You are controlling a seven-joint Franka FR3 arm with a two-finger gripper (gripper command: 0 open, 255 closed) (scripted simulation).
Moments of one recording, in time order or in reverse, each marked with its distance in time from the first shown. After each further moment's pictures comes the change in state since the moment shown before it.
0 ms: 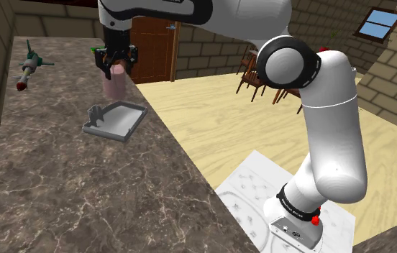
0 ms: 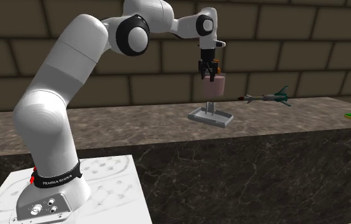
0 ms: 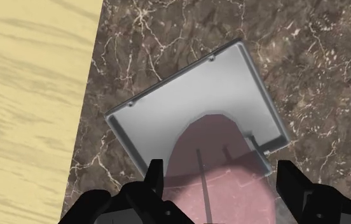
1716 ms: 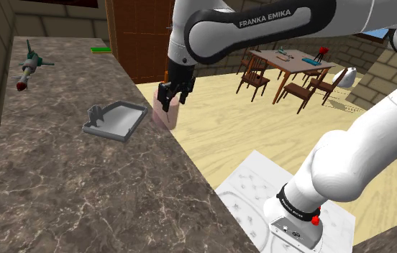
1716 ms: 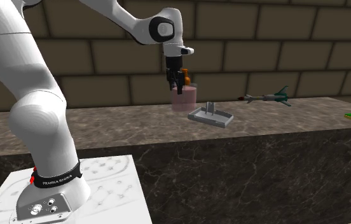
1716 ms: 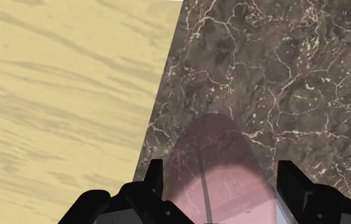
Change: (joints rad) arm -0.098 -0.825 0.003 -1.204 0.185 0.398 -0.078
